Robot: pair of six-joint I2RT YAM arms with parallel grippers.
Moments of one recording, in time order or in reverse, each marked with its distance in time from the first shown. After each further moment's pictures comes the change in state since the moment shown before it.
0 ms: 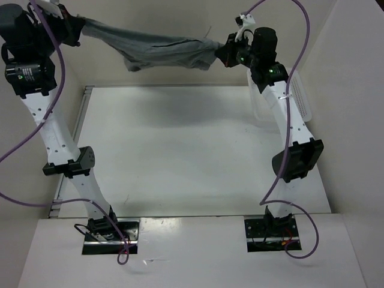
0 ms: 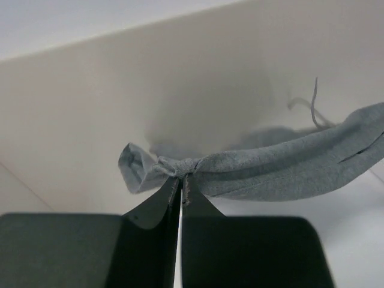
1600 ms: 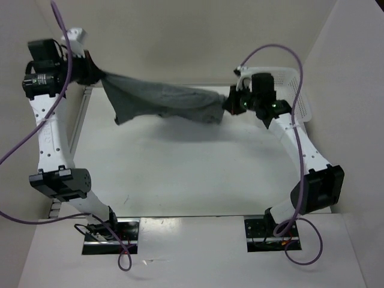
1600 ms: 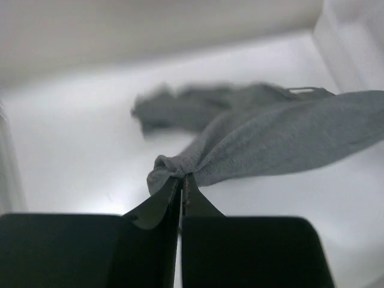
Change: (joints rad) left arm 0.017 -0.353 -0.763 -0.002 0.064 0.000; right arm 0.019 -0.438 -0.655 -0.084 0.026 -0.031
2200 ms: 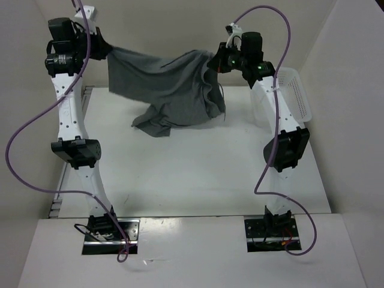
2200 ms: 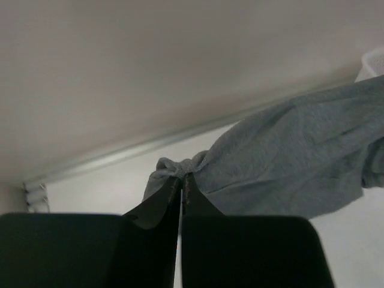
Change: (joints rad) left arm -0.064 0.443 0.422 0.029 -0.084 -0.001; right arm -0.009 0.555 0.710 -0.028 -0.107 0.129
